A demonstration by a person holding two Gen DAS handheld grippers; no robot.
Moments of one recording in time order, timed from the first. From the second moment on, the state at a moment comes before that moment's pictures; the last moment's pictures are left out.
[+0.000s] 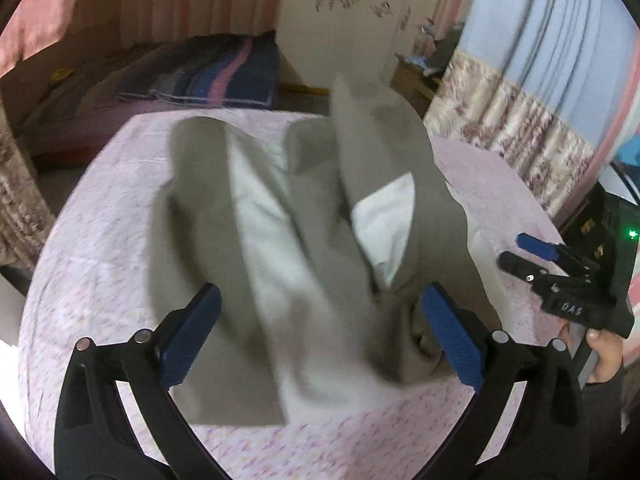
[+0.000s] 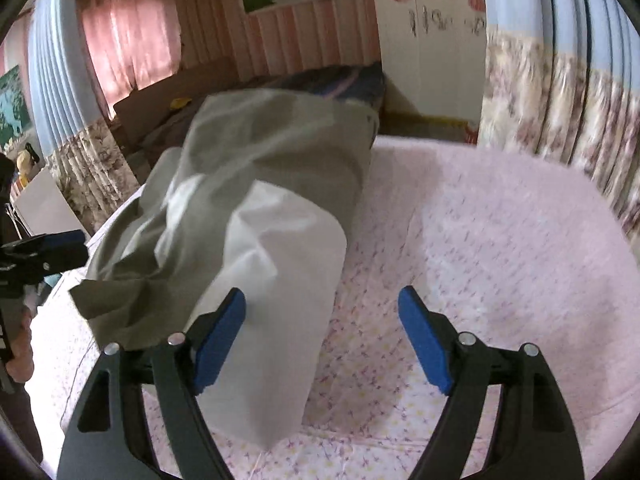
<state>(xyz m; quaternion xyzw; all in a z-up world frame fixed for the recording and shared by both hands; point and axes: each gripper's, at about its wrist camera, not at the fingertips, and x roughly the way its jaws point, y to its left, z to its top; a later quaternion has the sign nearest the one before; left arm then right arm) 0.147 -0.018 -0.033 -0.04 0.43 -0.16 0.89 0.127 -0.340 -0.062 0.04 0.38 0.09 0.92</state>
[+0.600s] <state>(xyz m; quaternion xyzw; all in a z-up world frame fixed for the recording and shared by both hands) 0.159 -0.065 -0.076 -0.03 0.47 -0.21 0.86 0.131 -0.344 -0.077 0.10 0.38 0.13 0.91</state>
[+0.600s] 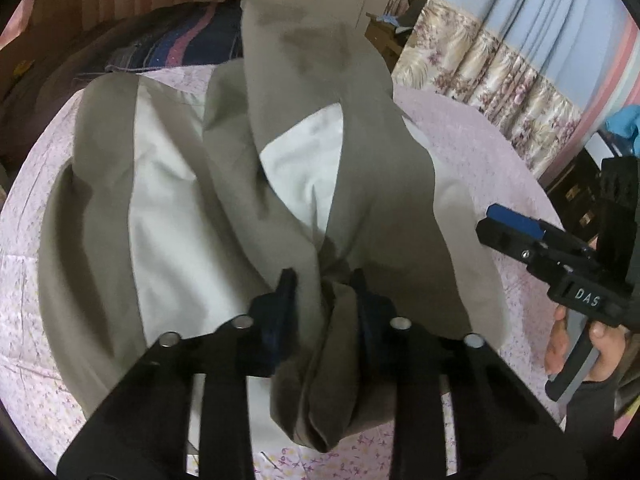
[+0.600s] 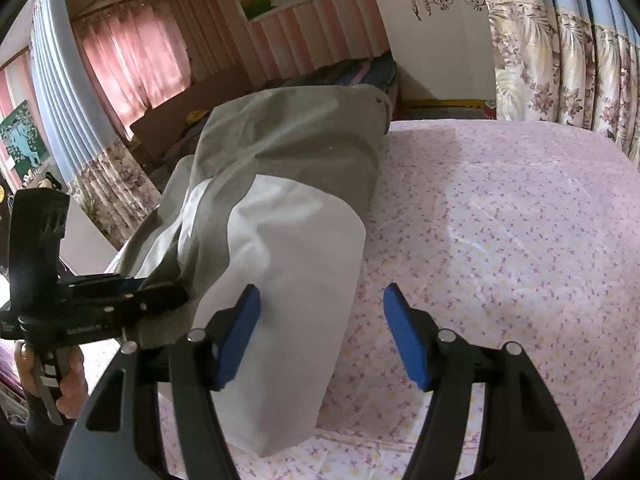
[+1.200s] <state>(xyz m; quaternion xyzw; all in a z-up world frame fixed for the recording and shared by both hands) 0.134 0.005 -0.027 -0.05 0.39 -0.16 0.91 0.137 -0.290 -0.059 0.09 0.35 0.19 0.92</state>
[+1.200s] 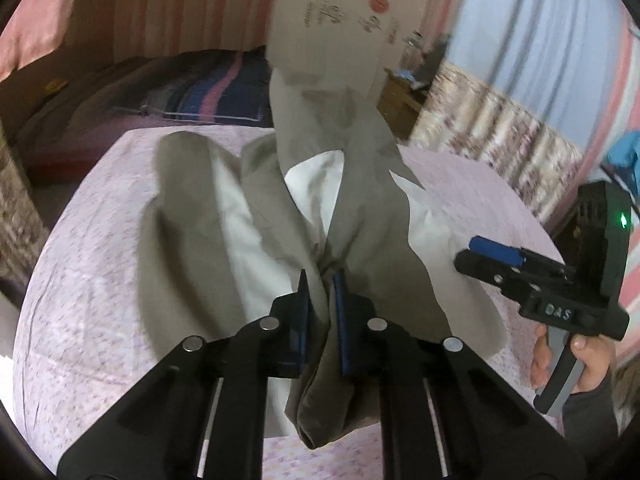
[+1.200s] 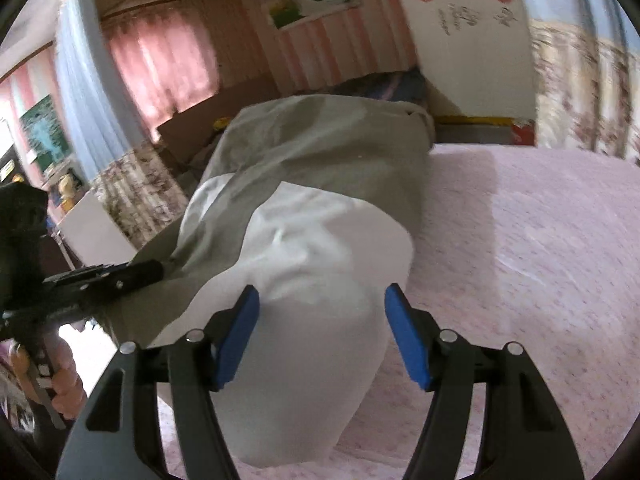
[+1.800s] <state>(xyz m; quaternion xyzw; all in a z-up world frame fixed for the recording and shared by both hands) 0.119 0.093 -0.086 -0.07 0.43 -0.07 0.90 0.143 -0.223 -0.058 -0.04 0.36 0.19 0.91</state>
